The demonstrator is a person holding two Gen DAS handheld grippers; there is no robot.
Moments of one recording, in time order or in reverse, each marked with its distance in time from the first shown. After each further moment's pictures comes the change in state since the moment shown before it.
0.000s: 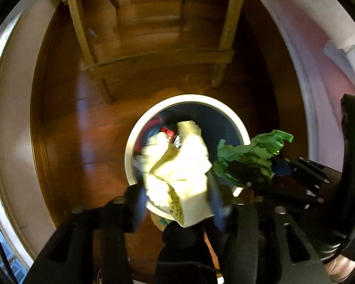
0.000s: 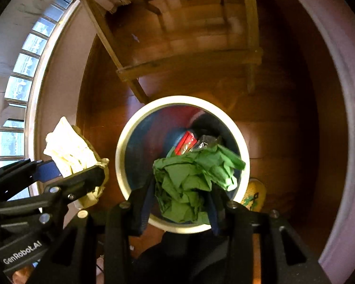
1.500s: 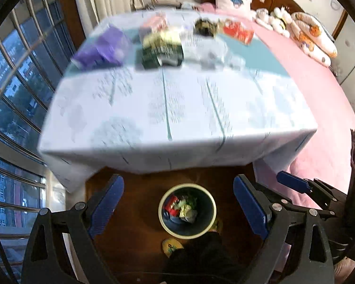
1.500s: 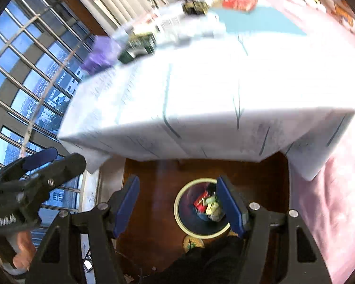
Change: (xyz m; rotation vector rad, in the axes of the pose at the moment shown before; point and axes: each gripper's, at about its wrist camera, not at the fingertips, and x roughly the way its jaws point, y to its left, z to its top) left arm -0.396 -0.018 0.001 -0.034 -0.467 0.064; right arm -0.342 0.096 0.012 -0.086 -0.377 0.047
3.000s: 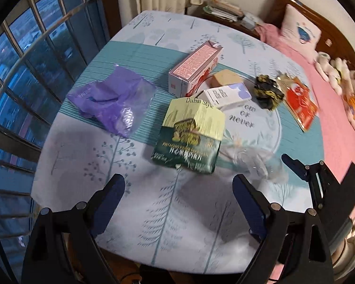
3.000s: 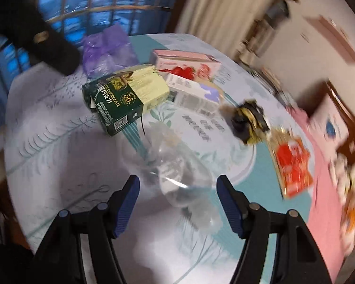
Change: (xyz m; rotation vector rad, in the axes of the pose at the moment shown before) left arm 0.094 0.028 0.195 -0.378 0.077 0.129; right arm 0.105 0.019 0.208 -0.984 -0.127 -0.181
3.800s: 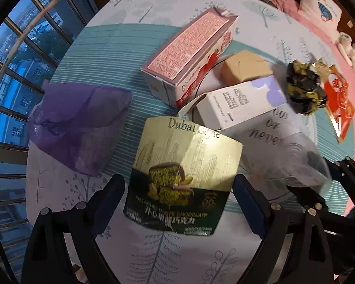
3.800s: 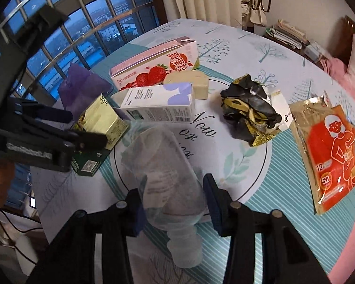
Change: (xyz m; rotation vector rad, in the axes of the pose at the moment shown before) left arm 0.098 -0.031 0.059 0.034 0.183 0.115; right arm 0.052 -0.098 0.021 0.315 0.101 0.392
